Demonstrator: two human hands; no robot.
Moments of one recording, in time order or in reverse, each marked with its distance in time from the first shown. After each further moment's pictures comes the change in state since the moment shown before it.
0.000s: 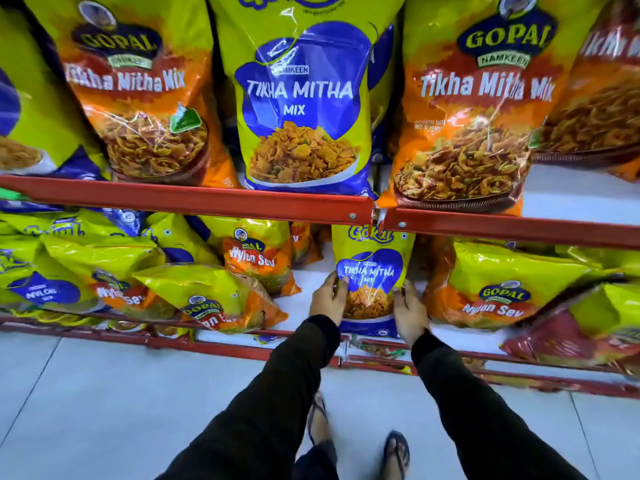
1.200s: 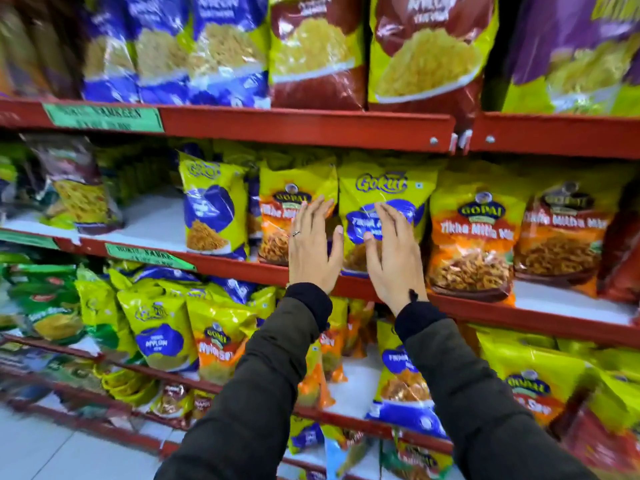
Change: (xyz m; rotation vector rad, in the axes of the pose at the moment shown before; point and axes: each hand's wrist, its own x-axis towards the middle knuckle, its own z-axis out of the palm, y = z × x) left_hand -0.116 0.205 -0.230 0.317 0.735 0.987; right_hand -0.149 -0.309 -0.016 -0.272 0.515 -1.104
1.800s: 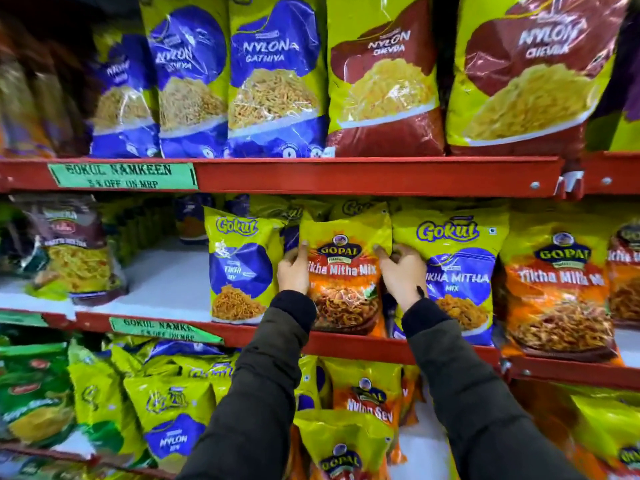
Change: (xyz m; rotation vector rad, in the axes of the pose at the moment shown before) left_hand 0.114 -0.147 -0.025 -0.693 -0.055 -0.811; right_hand 0.106 -0.042 0.121 0.378 0.042 0.676
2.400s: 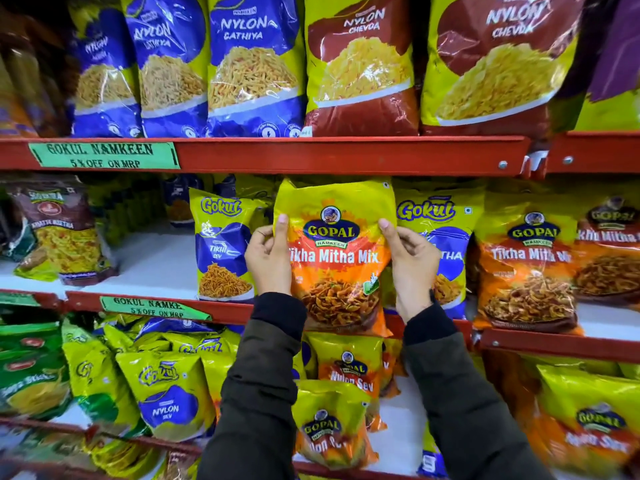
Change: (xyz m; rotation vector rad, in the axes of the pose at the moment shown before) left_hand -0.070 0.020 -0.005 -0.230 0.193 0.304; right_hand -0.053 -0.006 -0.052 0.605 0.074 -0.106
